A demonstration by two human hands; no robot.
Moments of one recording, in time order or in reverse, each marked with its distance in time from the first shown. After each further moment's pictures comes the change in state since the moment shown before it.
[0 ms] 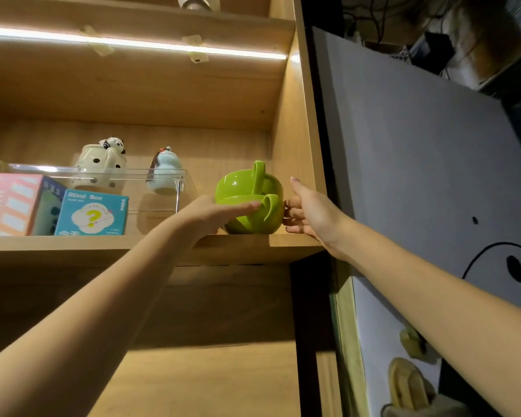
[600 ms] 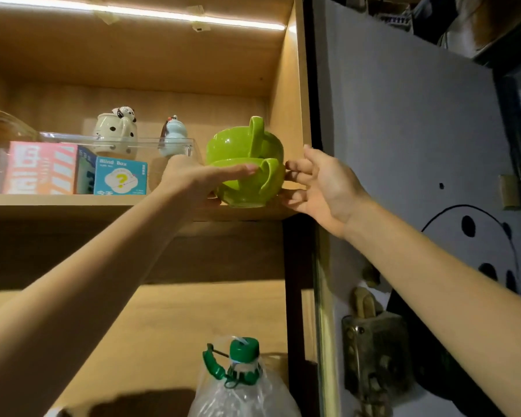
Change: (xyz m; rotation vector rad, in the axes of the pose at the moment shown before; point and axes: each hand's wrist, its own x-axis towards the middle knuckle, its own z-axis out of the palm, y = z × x) left_hand -0.097 0.030 -0.027 -0.357 0.179 -0.033; right_hand -0.100 -0.037 0.002 0.473 0.030 0.038
